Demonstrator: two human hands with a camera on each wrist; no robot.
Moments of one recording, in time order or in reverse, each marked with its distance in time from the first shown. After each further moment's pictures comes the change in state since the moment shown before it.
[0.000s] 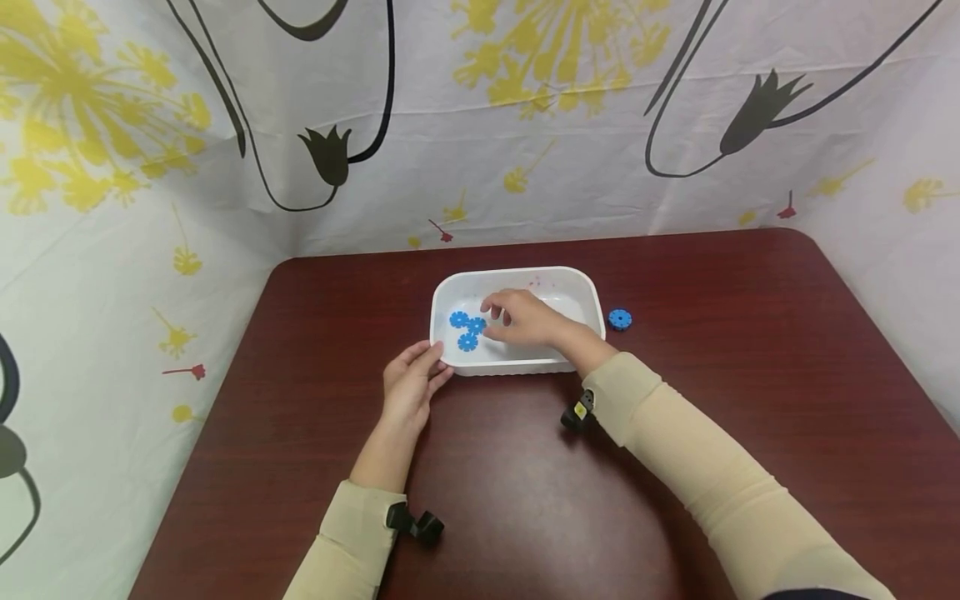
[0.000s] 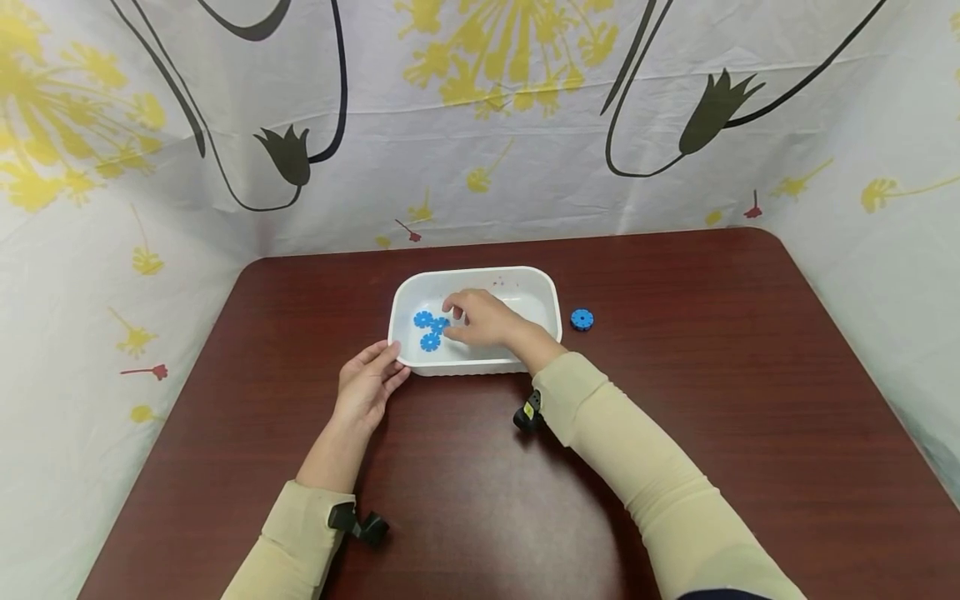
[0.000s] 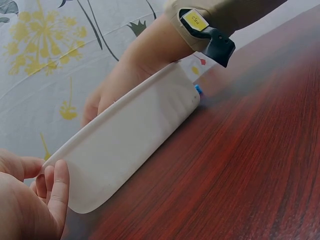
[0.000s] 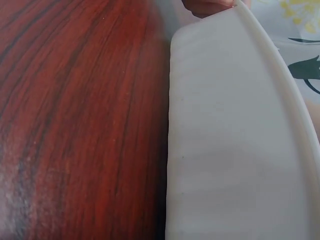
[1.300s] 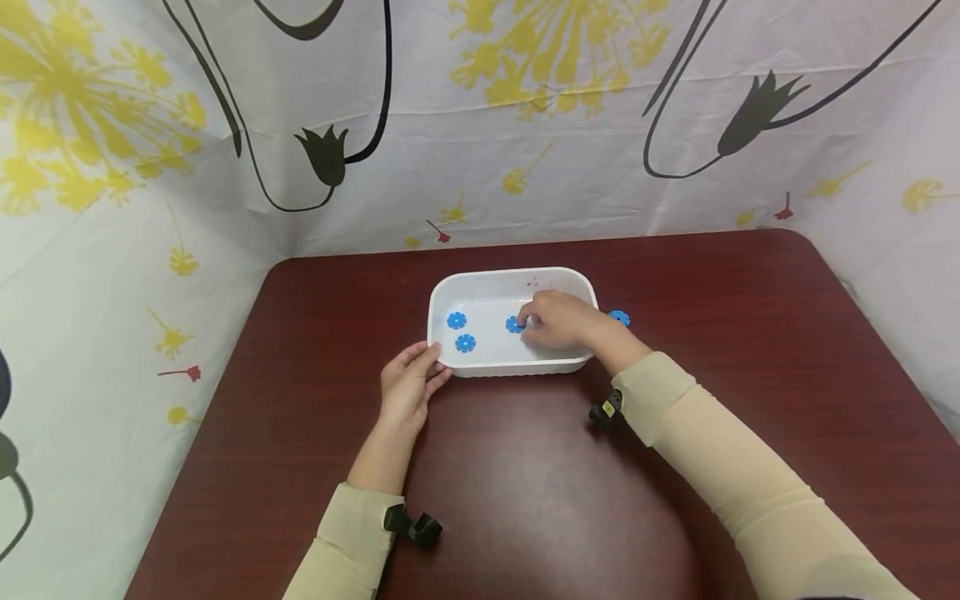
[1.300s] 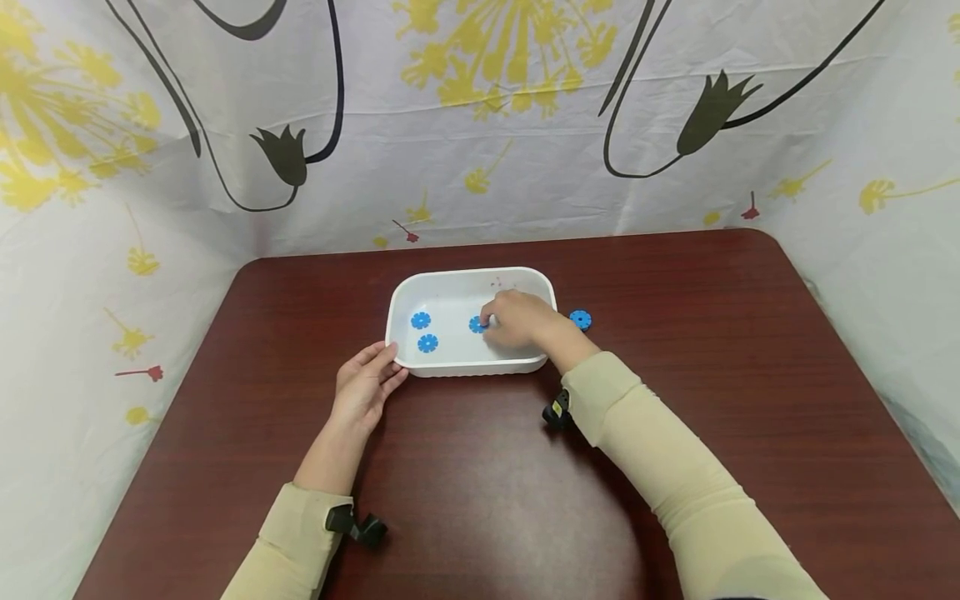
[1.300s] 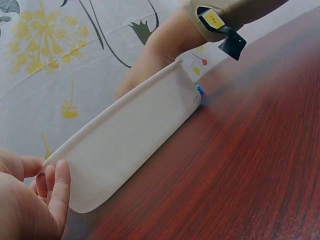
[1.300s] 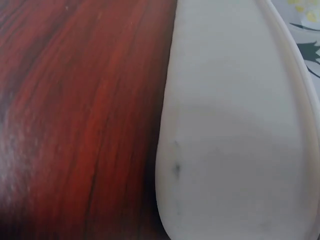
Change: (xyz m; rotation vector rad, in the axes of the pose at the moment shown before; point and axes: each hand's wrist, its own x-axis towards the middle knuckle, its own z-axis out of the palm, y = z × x) left_hand 0.002 -0.001 0.000 -0.006 -0.002 -0.001; right_hand -0.031 0.022 -0.025 -0.270 -0.102 0.130
